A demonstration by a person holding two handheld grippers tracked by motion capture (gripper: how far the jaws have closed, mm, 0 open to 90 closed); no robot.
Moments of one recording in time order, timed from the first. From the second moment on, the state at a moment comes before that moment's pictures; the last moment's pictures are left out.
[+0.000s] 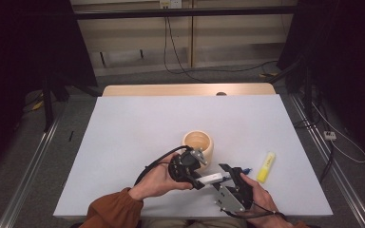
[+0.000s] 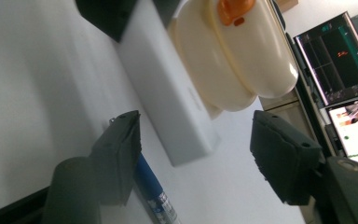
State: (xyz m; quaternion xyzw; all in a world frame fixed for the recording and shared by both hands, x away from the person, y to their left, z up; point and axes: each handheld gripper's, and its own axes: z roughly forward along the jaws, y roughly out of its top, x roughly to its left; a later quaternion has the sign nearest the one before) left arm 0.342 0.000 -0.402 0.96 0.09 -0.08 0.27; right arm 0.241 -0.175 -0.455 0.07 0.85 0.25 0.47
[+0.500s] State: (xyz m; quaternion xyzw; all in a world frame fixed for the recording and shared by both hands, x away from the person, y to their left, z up) left arm 0.344 -0.013 -0.405 0.96 0.10 -0.08 0.26; right arm 0.226 -0.162 -0.463 -0.04 0.83 0.18 0.52
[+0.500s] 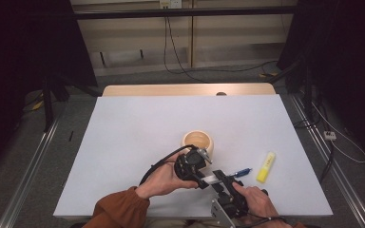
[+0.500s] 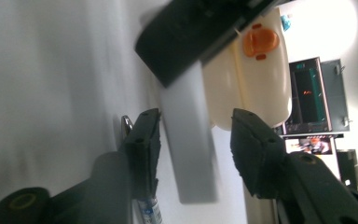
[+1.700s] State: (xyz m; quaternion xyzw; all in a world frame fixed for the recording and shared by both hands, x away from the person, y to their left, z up) left arm 0.330 0.034 -0.405 0.94 0.15 -0.06 0.31; right arm 0.234 -0.179 -0.459 0.03 0.85 0.22 0.47
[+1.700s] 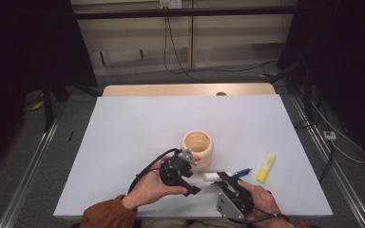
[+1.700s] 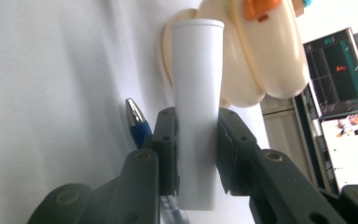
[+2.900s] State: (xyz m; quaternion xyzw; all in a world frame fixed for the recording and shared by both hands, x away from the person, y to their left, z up) left arm 0.340 0.153 -0.435 0.85 0.30 0.12 0.42; right arm 0.274 -0.218 -0.420 0.29 0.78 0.48 0.28
